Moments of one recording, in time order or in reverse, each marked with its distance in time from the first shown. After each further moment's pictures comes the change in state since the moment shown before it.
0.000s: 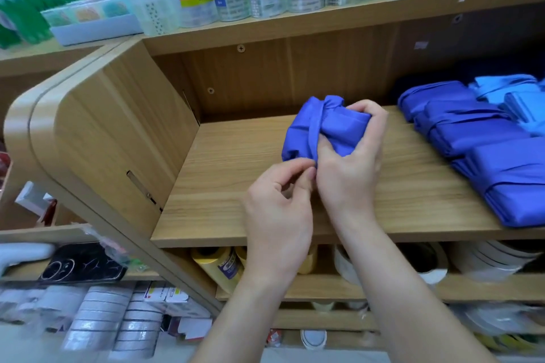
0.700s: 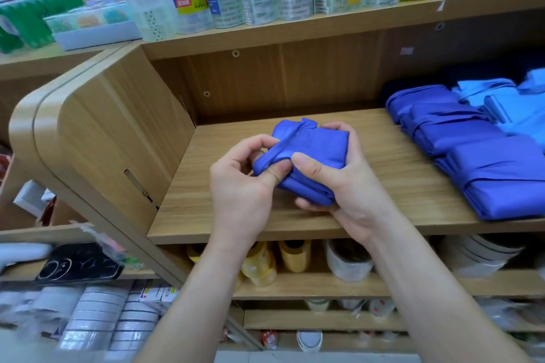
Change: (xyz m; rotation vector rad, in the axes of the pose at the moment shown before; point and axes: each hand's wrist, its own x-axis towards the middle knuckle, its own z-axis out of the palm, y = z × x) left_hand 0.028 -0.001 -0.020 -0.236 -0.013 -0.005; right_hand 0.000 -0.008 -0.041 0.498 -0.579 0.689
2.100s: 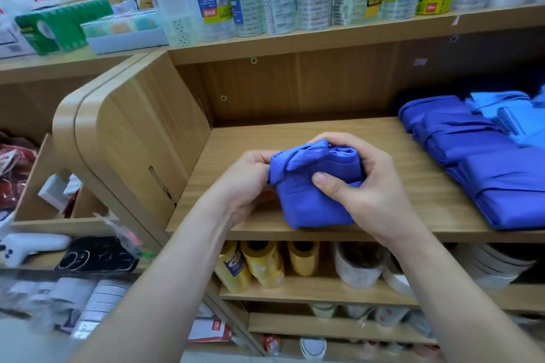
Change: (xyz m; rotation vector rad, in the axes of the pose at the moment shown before) left_hand 0.028 0.013 -0.022 -0.038 -0.455 -0.575; right_hand -0.009 -0.011 -0.005 -0.462 -0.171 -0.558
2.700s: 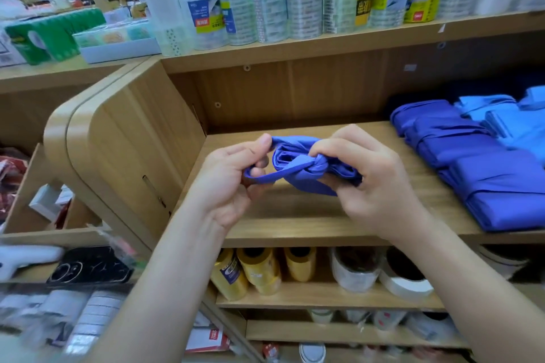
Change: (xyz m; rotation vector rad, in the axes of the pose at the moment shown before) left_hand -0.011 0.017 -0.003 -0.360 0.179 0.065; right_hand 0.010 -0.002 -0.020 -0.629 -0.056 -0.357
